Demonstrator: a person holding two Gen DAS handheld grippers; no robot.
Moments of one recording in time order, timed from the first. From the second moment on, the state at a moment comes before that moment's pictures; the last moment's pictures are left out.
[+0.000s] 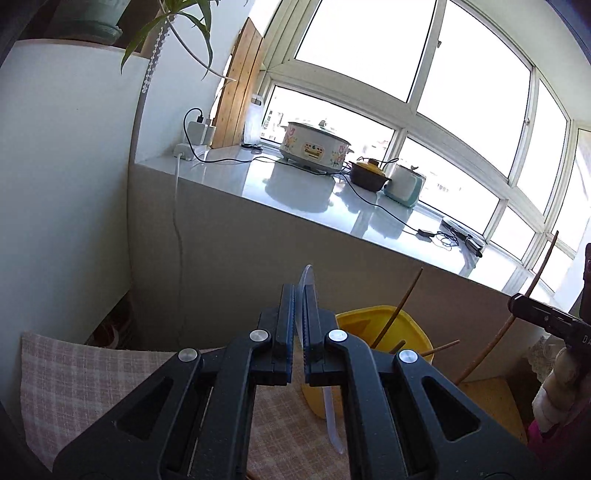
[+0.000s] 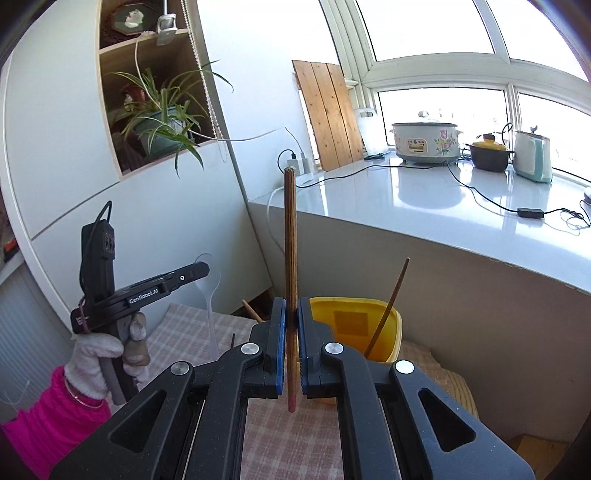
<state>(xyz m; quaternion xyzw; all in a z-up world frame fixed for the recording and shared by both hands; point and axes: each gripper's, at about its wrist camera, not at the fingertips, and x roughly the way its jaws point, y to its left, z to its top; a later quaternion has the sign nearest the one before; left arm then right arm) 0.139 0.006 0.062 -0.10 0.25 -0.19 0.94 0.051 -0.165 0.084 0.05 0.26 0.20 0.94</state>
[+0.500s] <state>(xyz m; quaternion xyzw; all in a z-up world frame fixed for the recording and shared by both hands) 0.190 -0.034 0.079 -0.08 0.23 -0.19 0.95 0.070 -0.183 0.102 0.06 0.24 0.18 0.95</state>
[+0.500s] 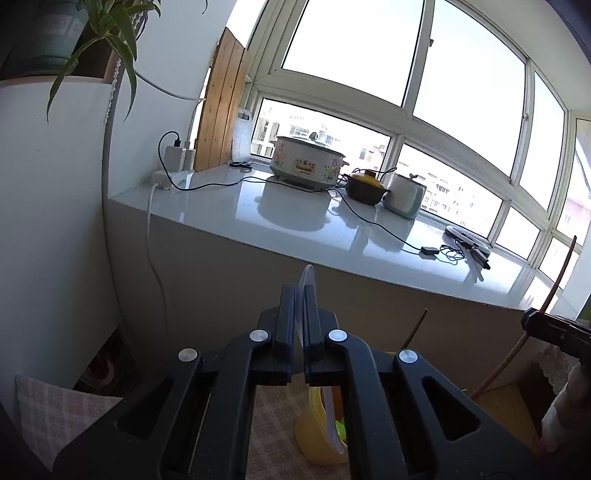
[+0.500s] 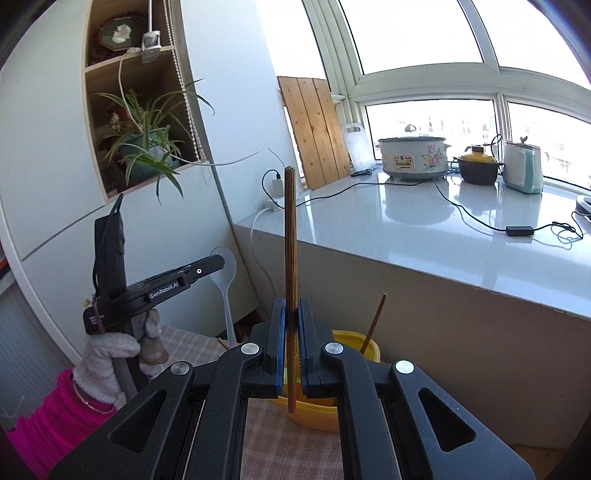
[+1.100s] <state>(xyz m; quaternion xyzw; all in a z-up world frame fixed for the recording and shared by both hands) 0.226 -0.062 0.049 -0.10 0.24 -0.20 0.95 0.102 -0.187 0.072 0.05 0.27 0.14 0.95</state>
